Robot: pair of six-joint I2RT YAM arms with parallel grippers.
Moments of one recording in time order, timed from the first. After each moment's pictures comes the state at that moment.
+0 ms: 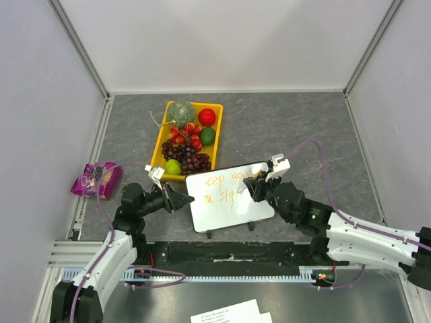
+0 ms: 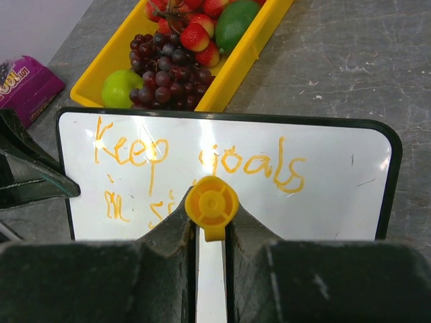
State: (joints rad) left arm -0.21 0.59 0.06 0.26 0.80 -0.60; right arm 1.07 0.83 0.48 0.09 0.52 0.48
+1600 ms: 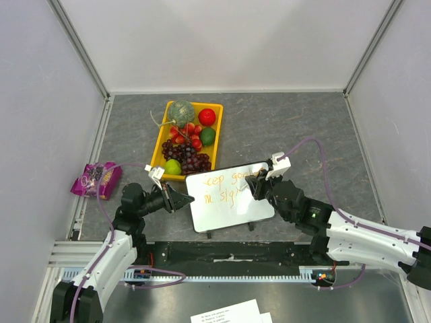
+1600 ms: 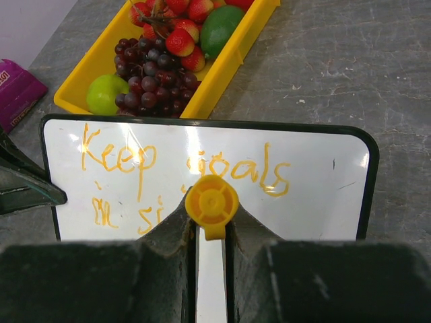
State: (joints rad) left arm -0.21 0.59 0.06 0.26 0.80 -0.60; right arm 1.07 0.84 0.51 0.05 0.56 0.47
